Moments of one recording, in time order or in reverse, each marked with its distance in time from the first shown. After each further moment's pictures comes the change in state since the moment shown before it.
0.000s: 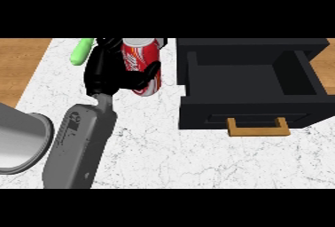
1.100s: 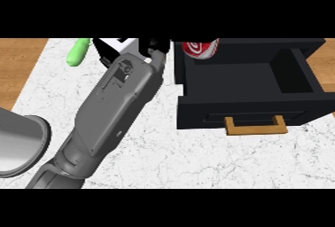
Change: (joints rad) left arm -0.494 -0.003 -0.145 0.400 0.137 0.267 -0.011; right arm -0.060 -0.013 0.003 0.024 0.004 -0.005 0.023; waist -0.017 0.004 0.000
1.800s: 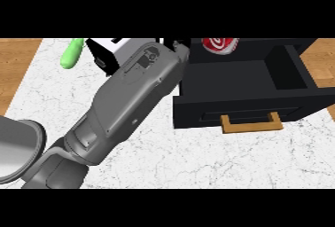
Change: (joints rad) left arm -0.192 0.000 -0.151 0.278 0.251 0.083 -0.139; right arm -0.015 -0.006 0.003 0.008 0.001 0.020 -0.006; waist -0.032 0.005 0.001
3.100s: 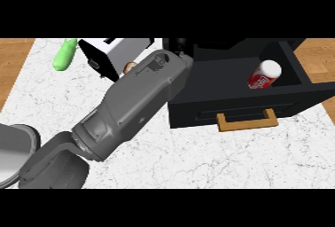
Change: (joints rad) left arm -0.069 0.000 -0.271 0.217 0.288 0.128 -0.111; right arm -0.073 -0.011 0.028 -0.026 0.019 -0.044 0.066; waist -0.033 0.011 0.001
